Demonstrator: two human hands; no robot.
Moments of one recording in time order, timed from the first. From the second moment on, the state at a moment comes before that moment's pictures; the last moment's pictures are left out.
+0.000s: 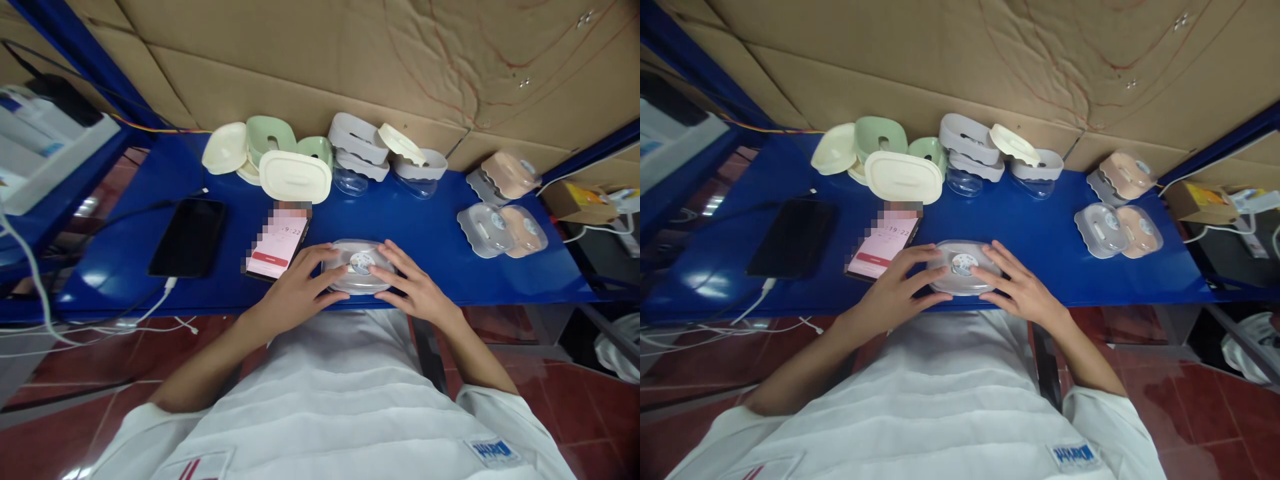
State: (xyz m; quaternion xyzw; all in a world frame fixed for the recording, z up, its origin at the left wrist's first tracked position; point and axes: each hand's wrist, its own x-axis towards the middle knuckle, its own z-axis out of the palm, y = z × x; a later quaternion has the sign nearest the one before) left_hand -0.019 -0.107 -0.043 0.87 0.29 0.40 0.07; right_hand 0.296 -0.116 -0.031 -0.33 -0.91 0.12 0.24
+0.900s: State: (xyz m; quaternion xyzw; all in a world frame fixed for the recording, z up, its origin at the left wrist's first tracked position) left_hand -0.015 -0.111 -0.036 0.91 0.28 0.31 0.02; right_hand 0.411 0.044 0.023 -0.77 -0.61 -0.11 0.14
